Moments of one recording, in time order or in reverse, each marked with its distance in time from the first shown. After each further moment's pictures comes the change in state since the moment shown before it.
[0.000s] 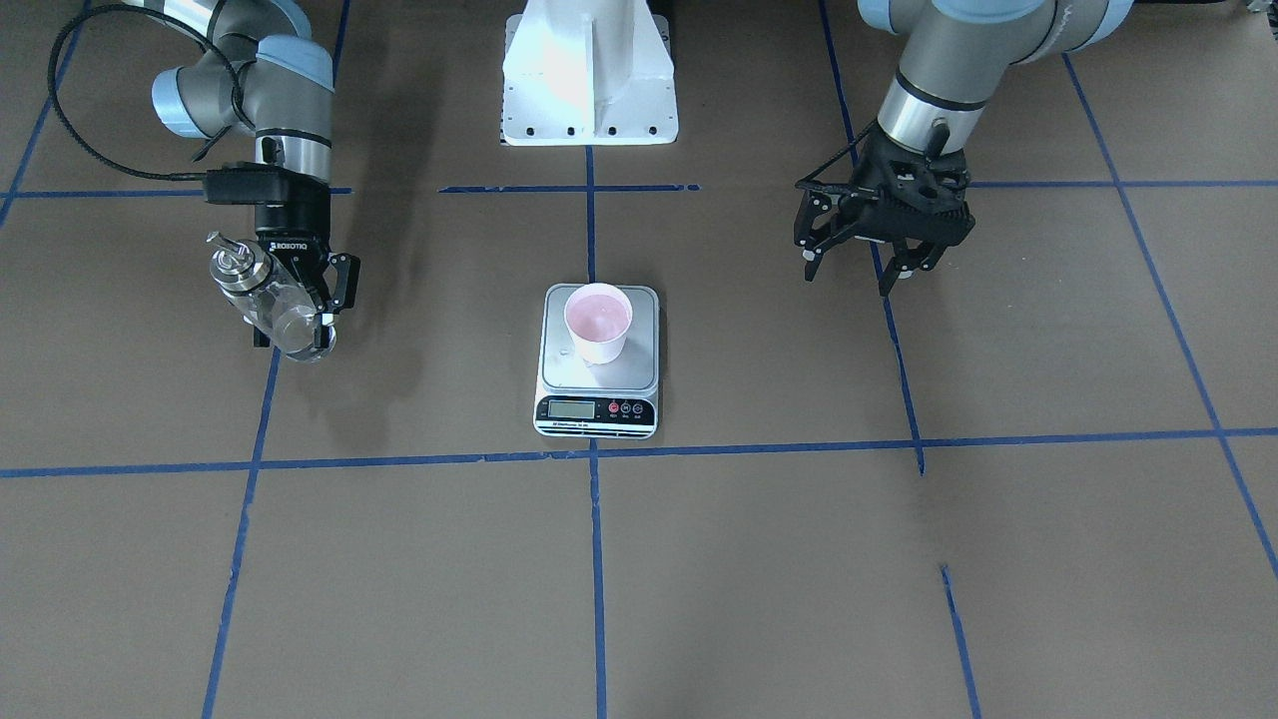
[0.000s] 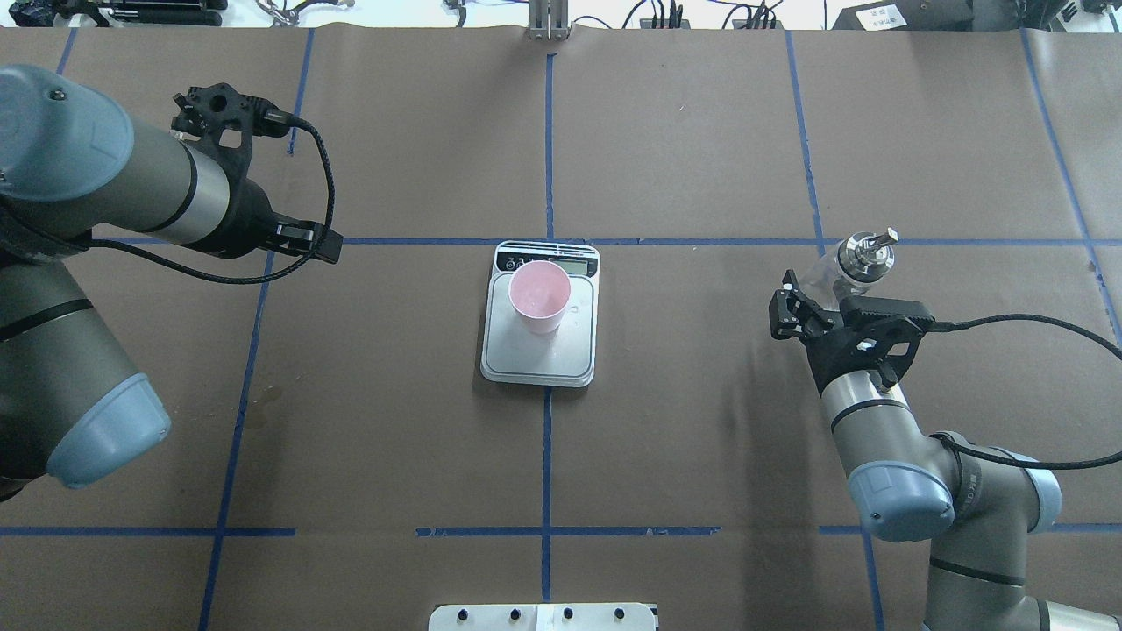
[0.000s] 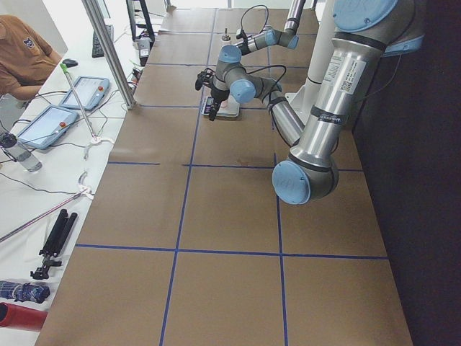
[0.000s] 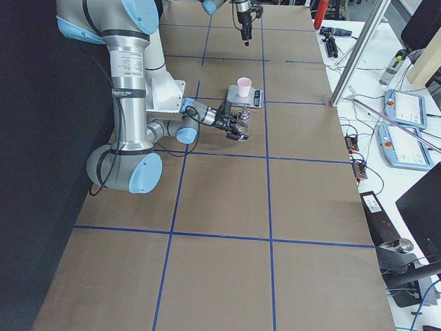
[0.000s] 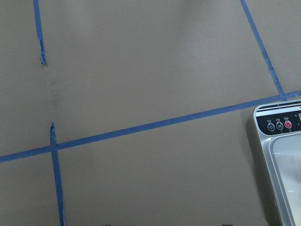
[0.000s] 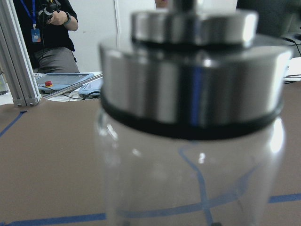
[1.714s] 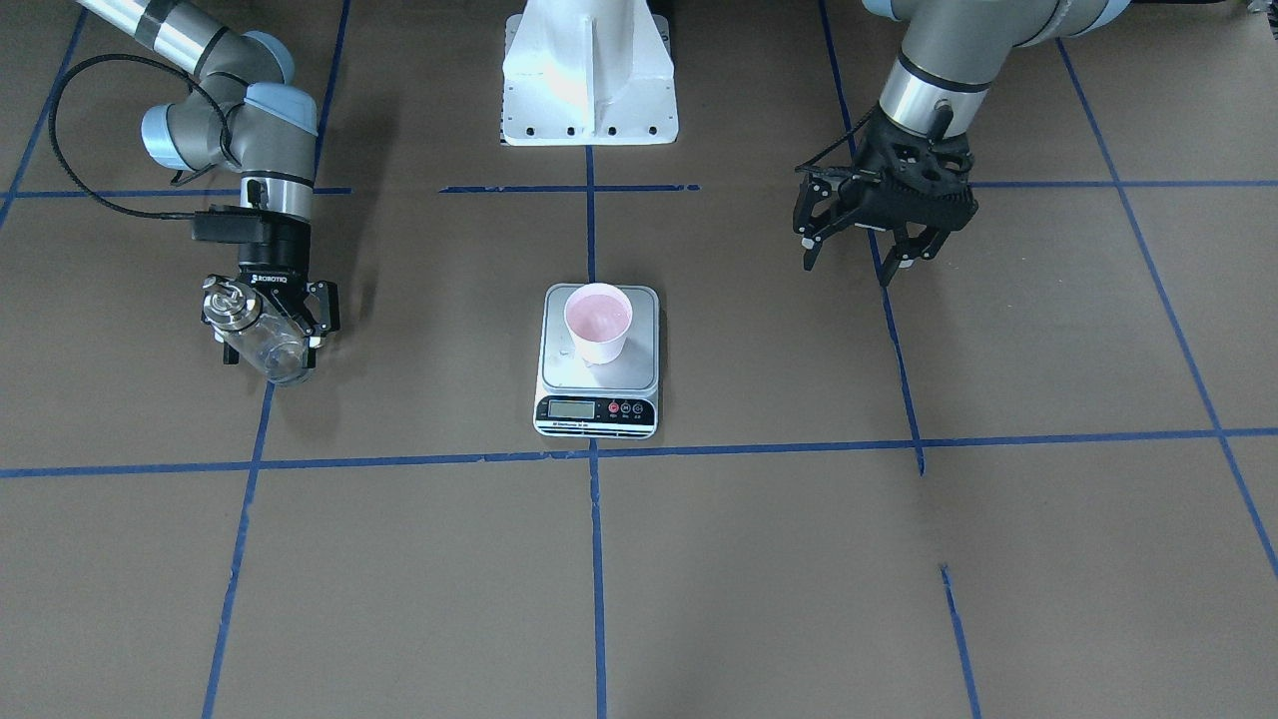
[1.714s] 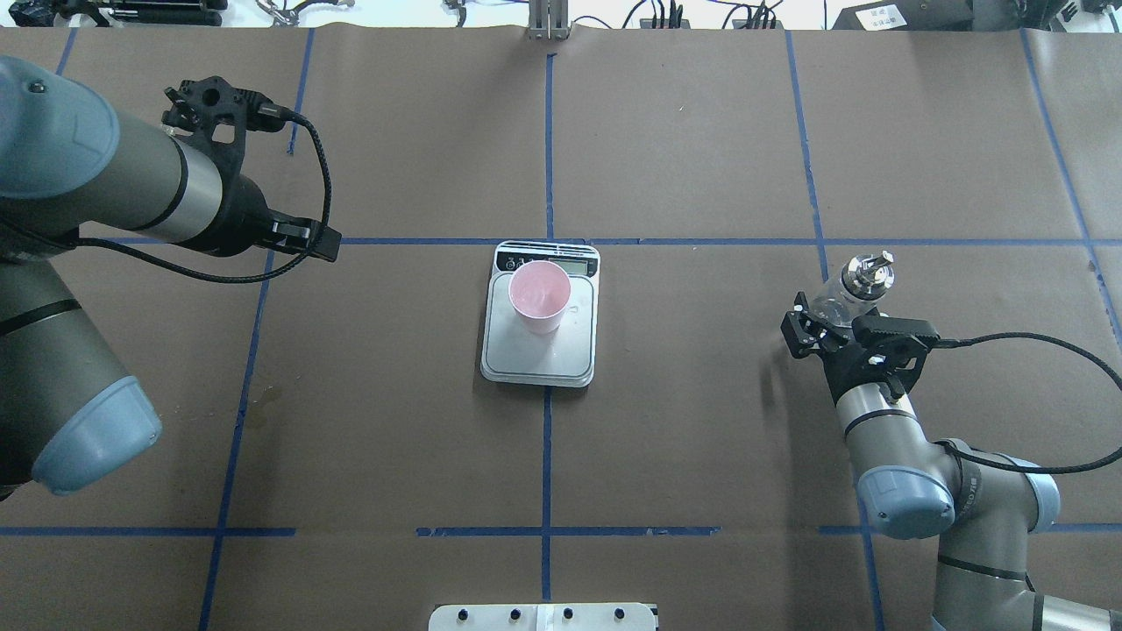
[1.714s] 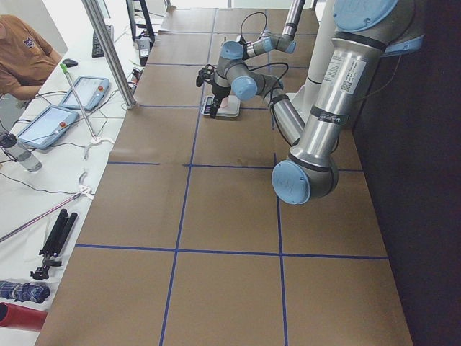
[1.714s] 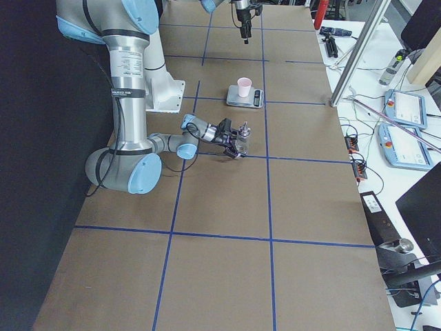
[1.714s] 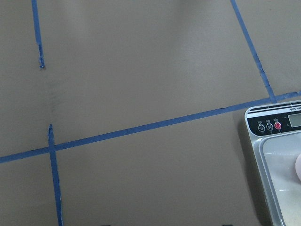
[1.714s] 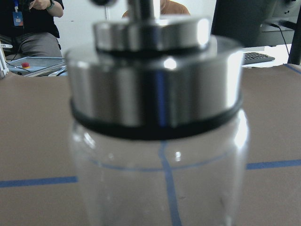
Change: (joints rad) left arm -0.003 -0.002 -0.034 0.026 -0.002 -0.002; right arm -0.003 -0.006 -0.154 0.110 -0.002 0.007
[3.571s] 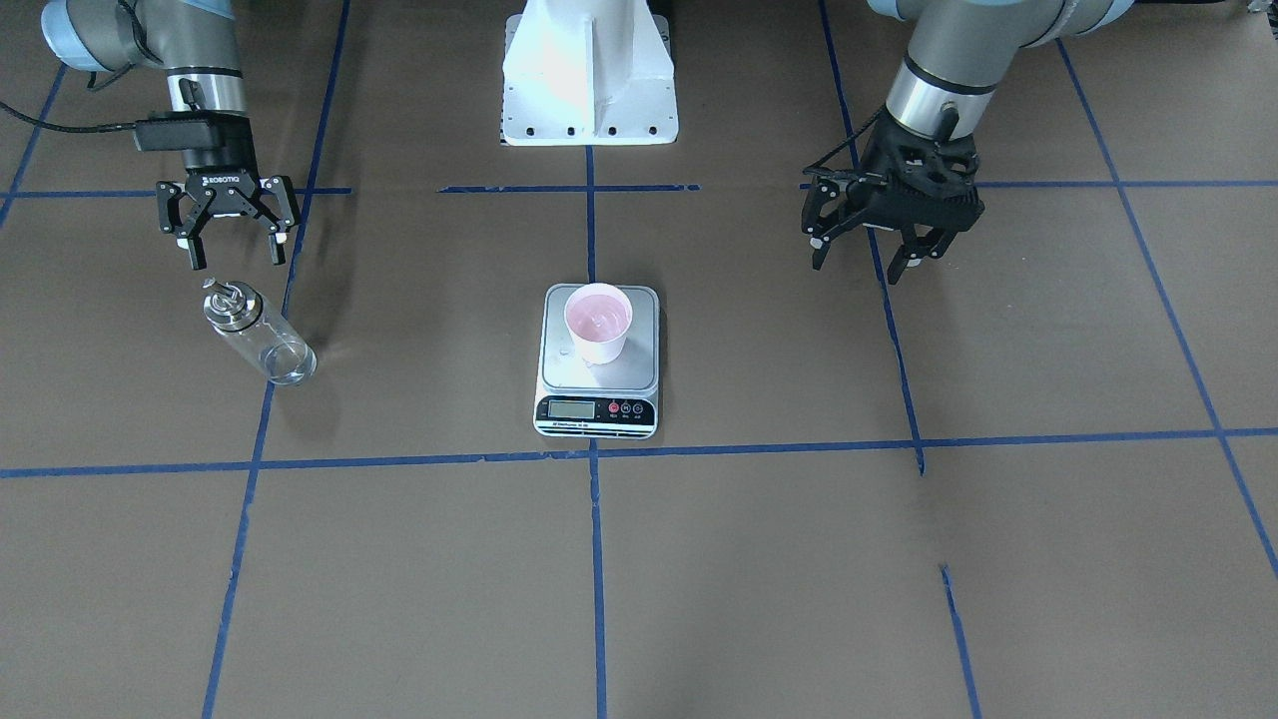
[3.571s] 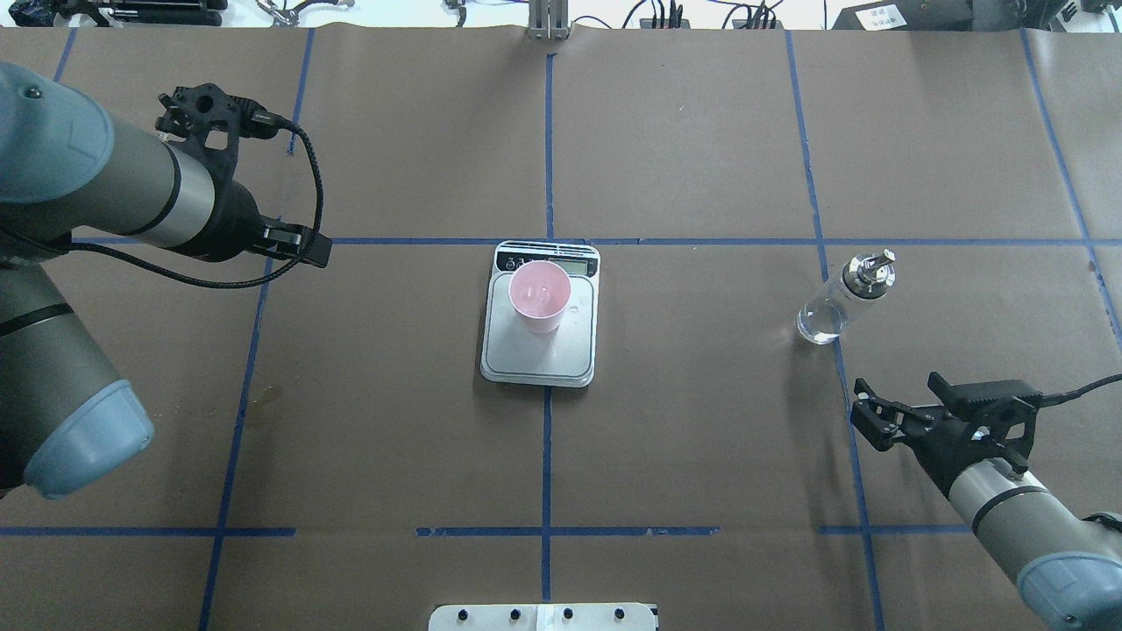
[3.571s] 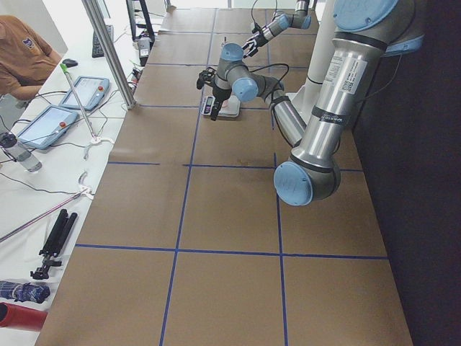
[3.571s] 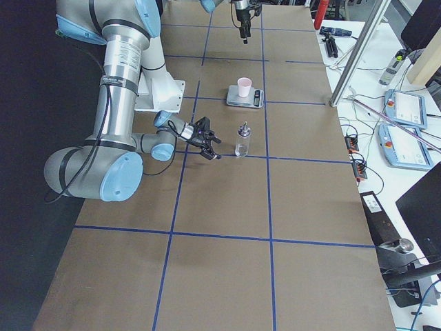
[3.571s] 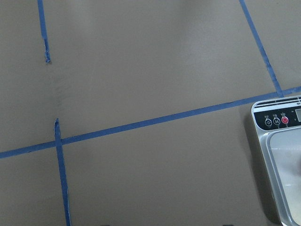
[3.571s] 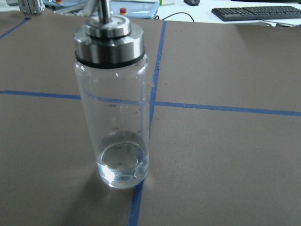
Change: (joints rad) left arm -0.005 0.026 -0.001 0.006 -0.003 0.035; right arm -0.149 -0.384 0.339 0.043 0.173 -0.093
